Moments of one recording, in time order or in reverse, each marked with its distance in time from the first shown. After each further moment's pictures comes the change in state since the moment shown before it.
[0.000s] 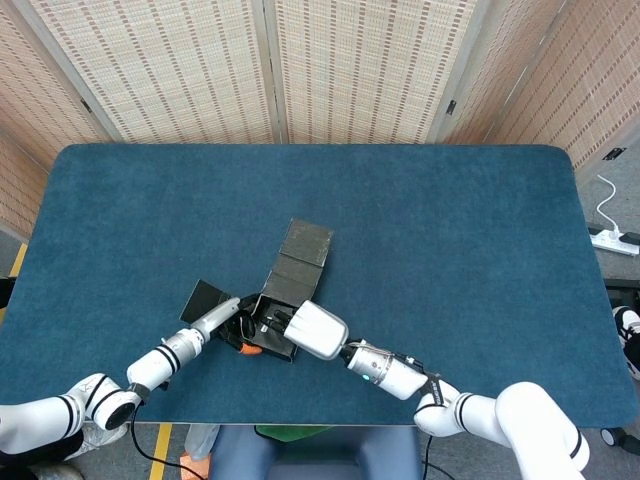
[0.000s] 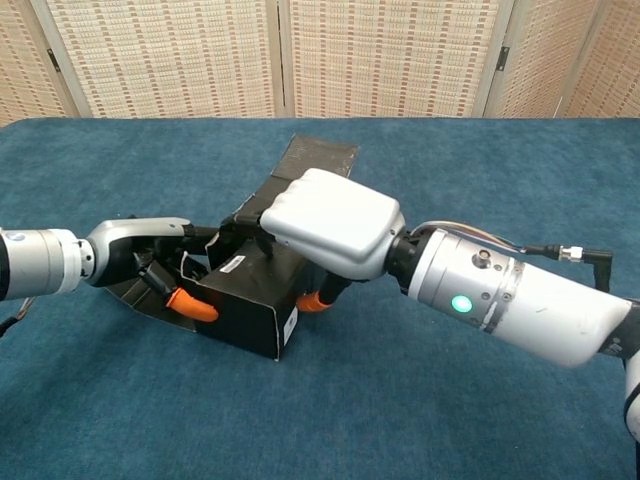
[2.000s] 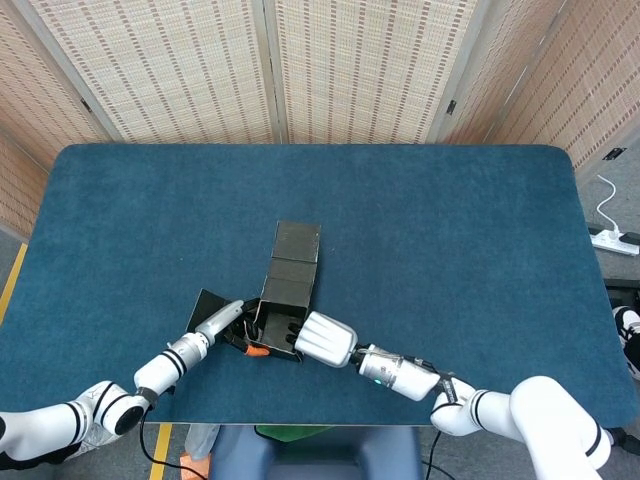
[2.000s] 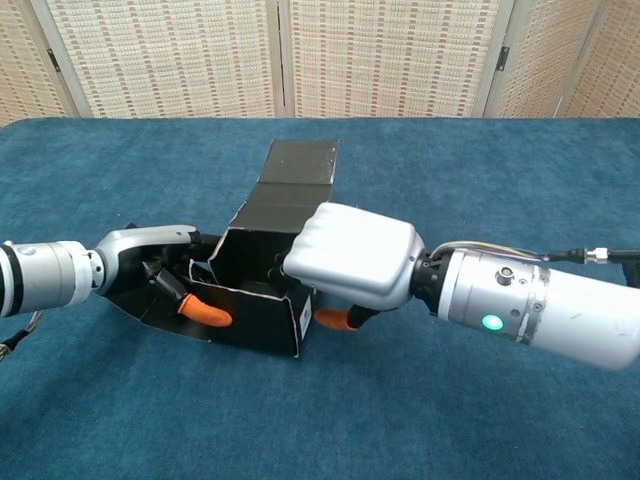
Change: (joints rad) left arm 0.046 -0.052 -0.054 0.010 -0.047 -0.013 0.105; right arm 0.000 0.086 -0.064 -0.068 -0.031 -0.078 -0.092
